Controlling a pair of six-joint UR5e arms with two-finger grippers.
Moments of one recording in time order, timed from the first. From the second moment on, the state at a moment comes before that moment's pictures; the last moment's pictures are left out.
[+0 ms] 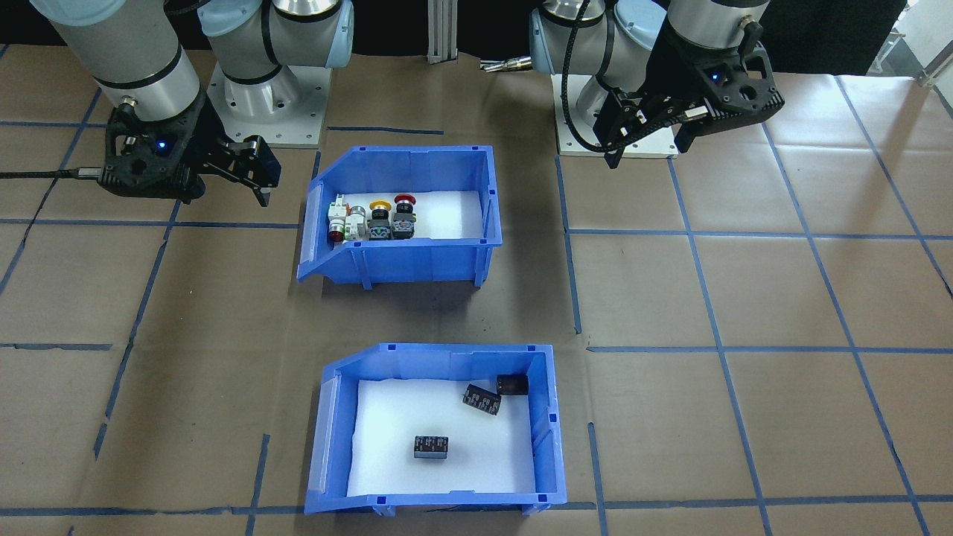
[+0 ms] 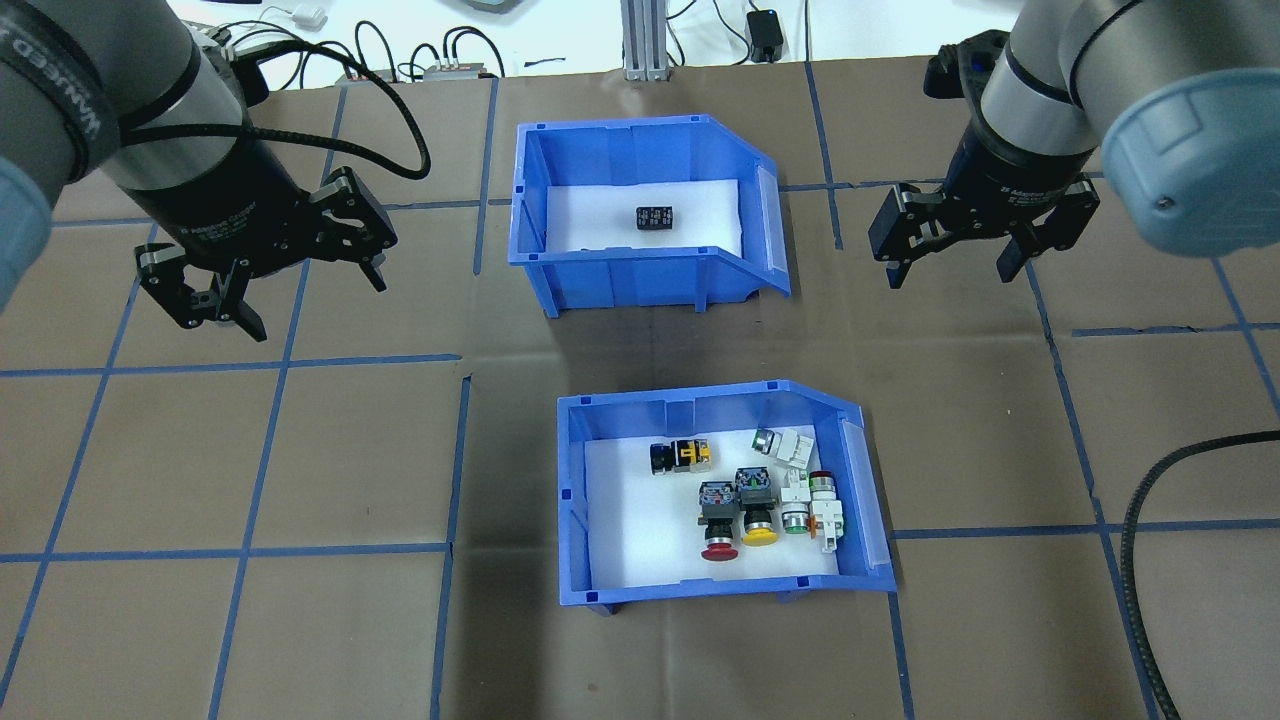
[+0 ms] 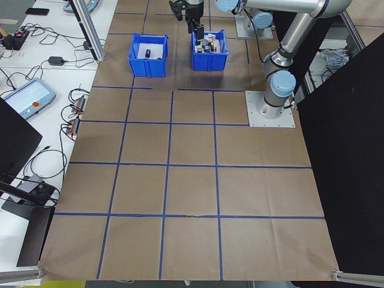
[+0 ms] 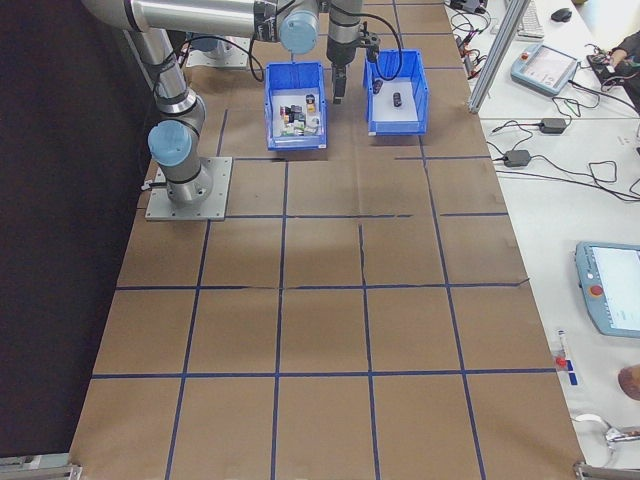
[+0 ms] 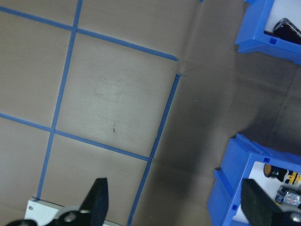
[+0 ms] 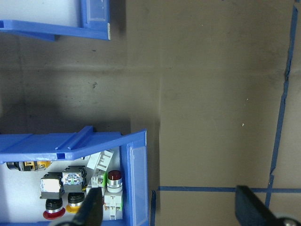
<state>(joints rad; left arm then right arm) -1.58 -1.44 -1.66 -1.67 1.59 -0.55 1.55 -1.58 1.68 -1.62 -1.57 -0.09</state>
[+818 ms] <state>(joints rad) -1.69 -1.34 -1.82 -1.68 1.46 -1.45 1.56 -1.31 1.37 -1.62 -1.56 -0.69</state>
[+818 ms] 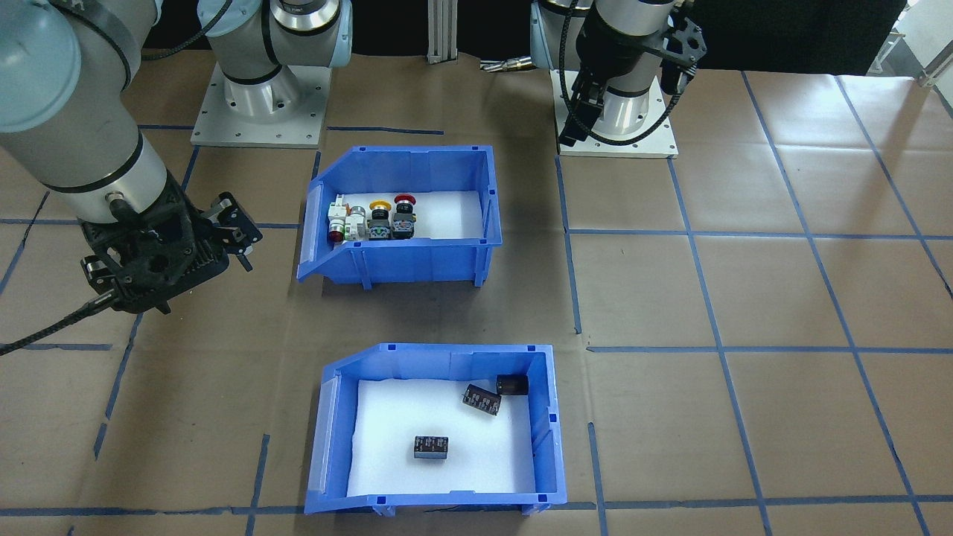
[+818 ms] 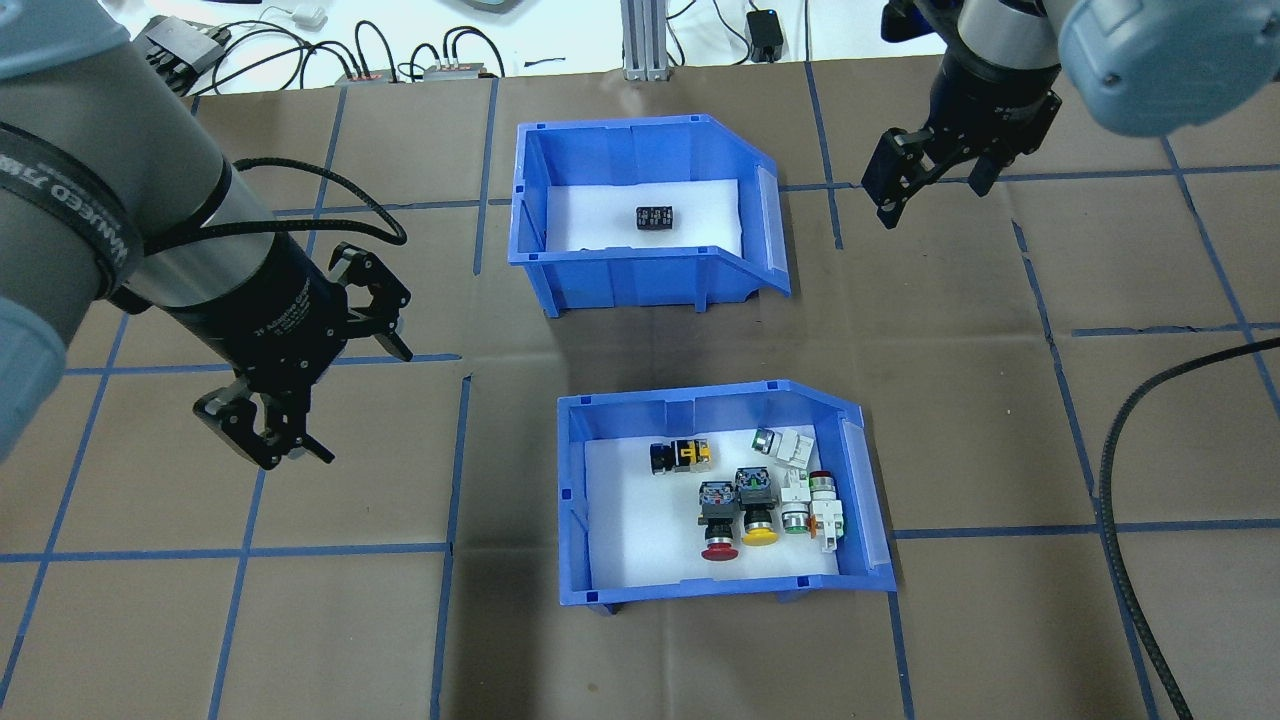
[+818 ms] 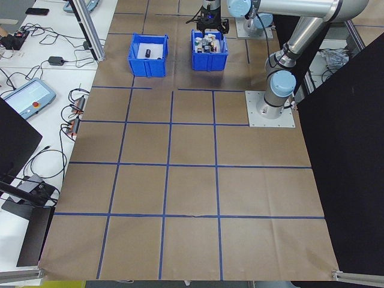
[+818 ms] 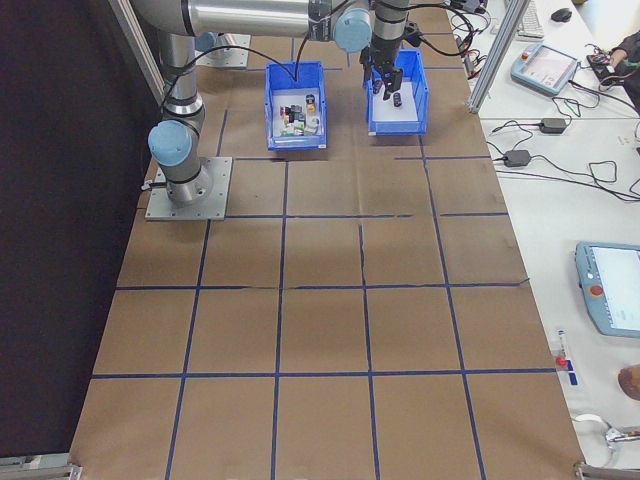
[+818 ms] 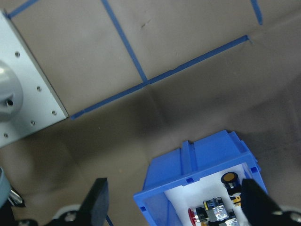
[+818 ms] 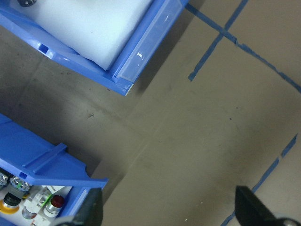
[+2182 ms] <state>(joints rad) -2.11 -1.48 -2.09 -1.14 1.45 -2.04 1.92 -1.03 1.23 -1.81 -1.57 -1.13</state>
